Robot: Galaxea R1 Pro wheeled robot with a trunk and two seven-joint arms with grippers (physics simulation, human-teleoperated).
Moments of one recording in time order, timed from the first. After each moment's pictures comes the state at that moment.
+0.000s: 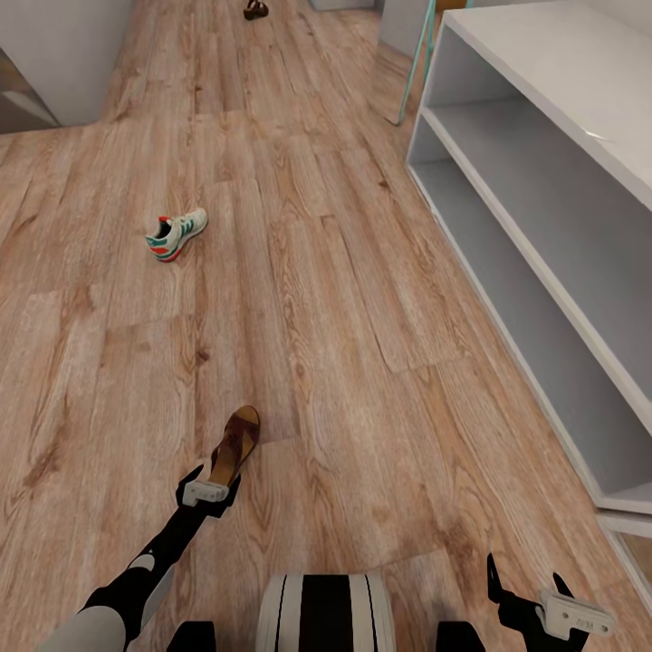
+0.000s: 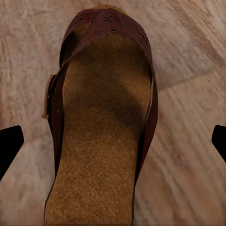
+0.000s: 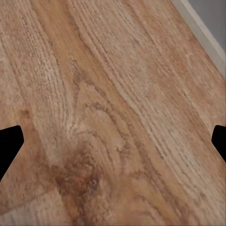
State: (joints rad) left arm -0.60 0.09 0.18 -0.32 -0.14 -0.67 -0.33; right arm 0.18 0.03 -0.19 -1.37 -0.03 -0.32 -0.10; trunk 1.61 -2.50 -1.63
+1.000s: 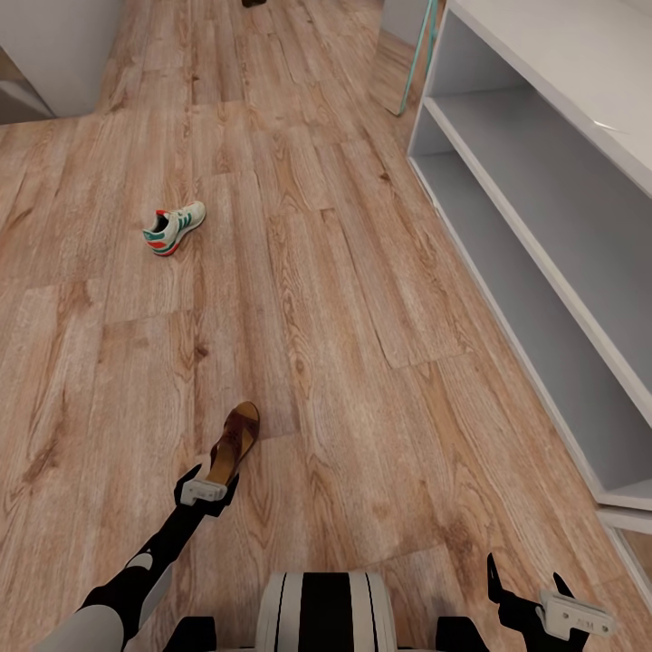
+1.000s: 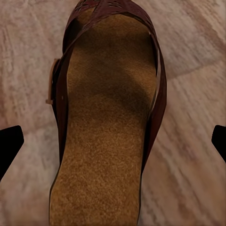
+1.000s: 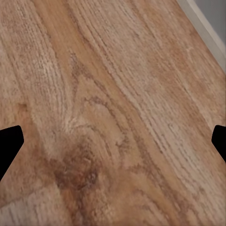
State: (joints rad) left arm -0.60 0.09 0.18 -0.32 -0.13 -0.67 -0.33; right arm 0.18 0.03 -0.19 -1.37 -0.03 -0.32 -0.10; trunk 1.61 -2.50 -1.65
